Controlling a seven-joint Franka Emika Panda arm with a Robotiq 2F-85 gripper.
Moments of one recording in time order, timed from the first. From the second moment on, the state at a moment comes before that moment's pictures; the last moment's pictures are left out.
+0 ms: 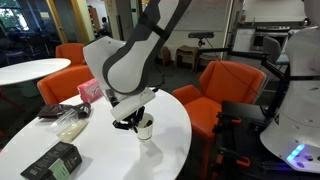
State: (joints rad) arm 0.28 0.47 -0.02 -2.04 -0.07 2.33 0.81
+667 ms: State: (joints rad) arm 0.33 0.51 0.00 -1.98 -0.17 2.30 0.66
